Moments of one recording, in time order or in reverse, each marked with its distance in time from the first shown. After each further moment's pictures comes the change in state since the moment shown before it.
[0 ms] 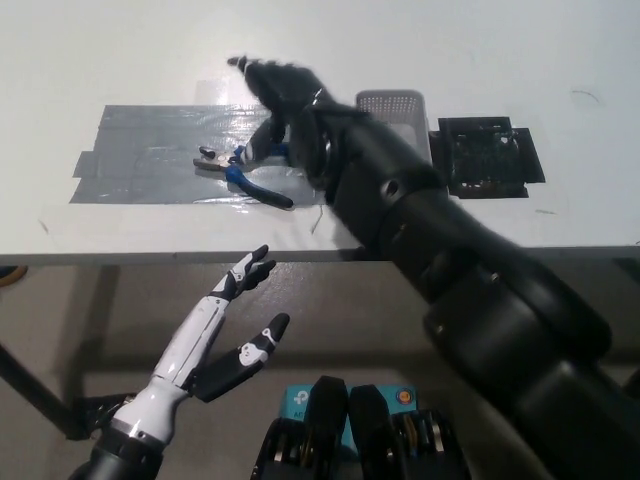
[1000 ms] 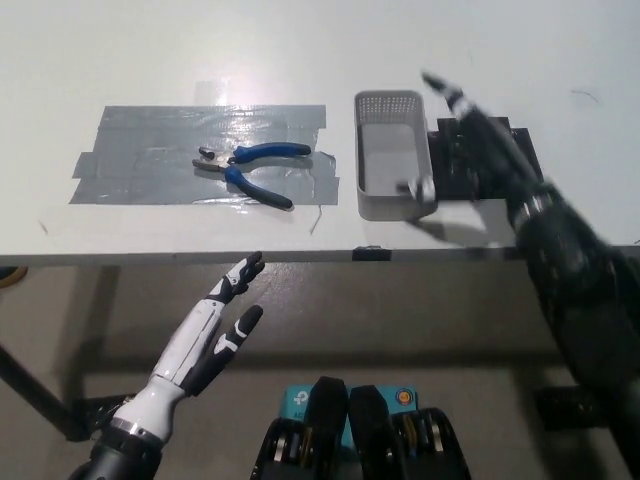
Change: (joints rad) left_arm -0.007 -0.002 0.011 0.064 0.009 0.014 0.000; right_arm 0.786 -0.359 -0.251 -1.066 0.156 0.037 0.106
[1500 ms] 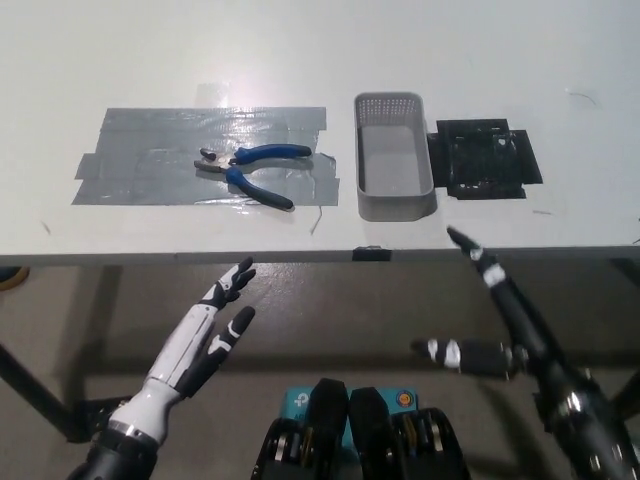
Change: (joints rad) left_arm 0.007 -0.001 0.028 0.041 -0.002 0.002 0.001; right_arm 0.531 0.035 -0.005 -0.524 0.131 -0.008 0.001
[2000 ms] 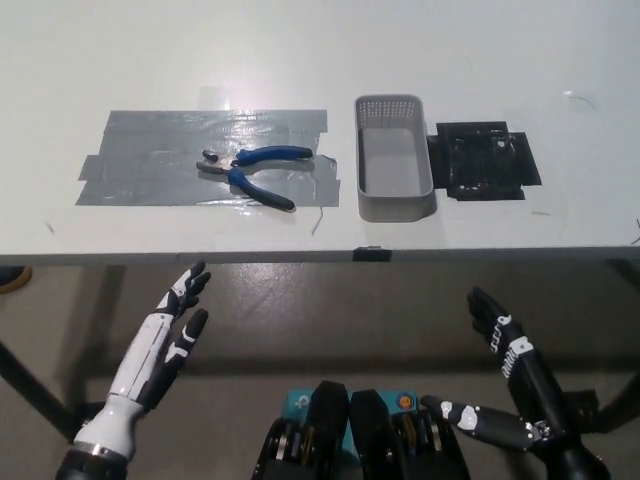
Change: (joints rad) left_arm 0.068 -0.020 0.098 -0.061 -0.016 0.004 0.006; right_arm 0.171 0.093 -0.083 0.029 0.279 -0.130 0.037
